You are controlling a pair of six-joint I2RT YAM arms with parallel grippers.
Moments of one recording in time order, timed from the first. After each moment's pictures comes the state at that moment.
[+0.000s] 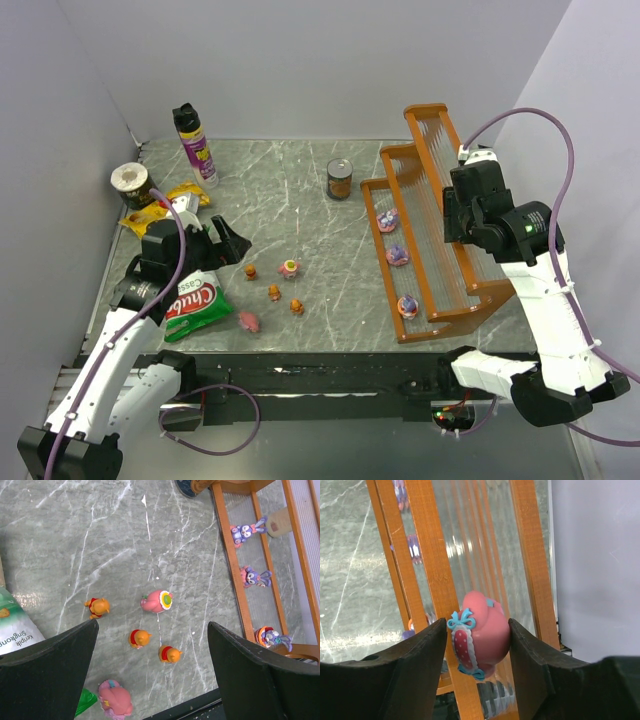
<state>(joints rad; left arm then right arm) -0.24 0.77 0.76 -0.43 0.19 -0.53 0.39 1.15 1.64 -1.36 0.50 0.20</state>
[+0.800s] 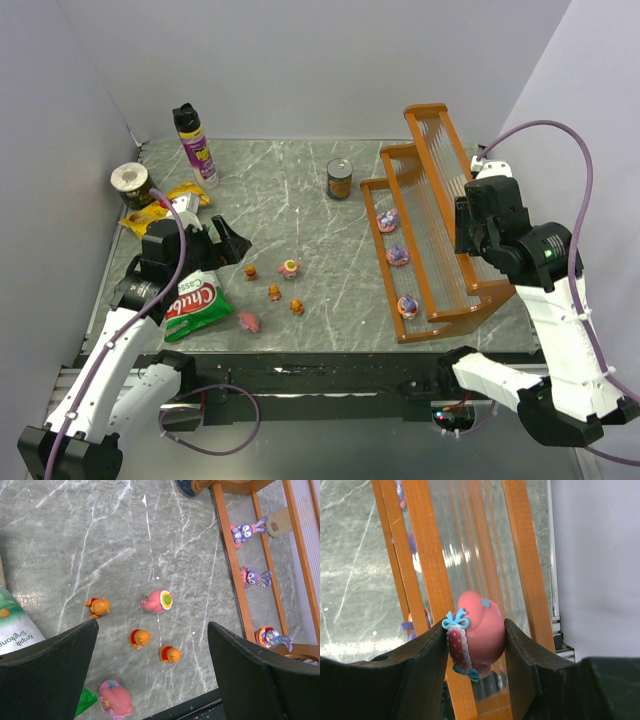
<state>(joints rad) -0.24 0.78 0.76 -0.43 0.19 -0.53 0.39 1.05 1.60 -1.38 0.49 0.20</state>
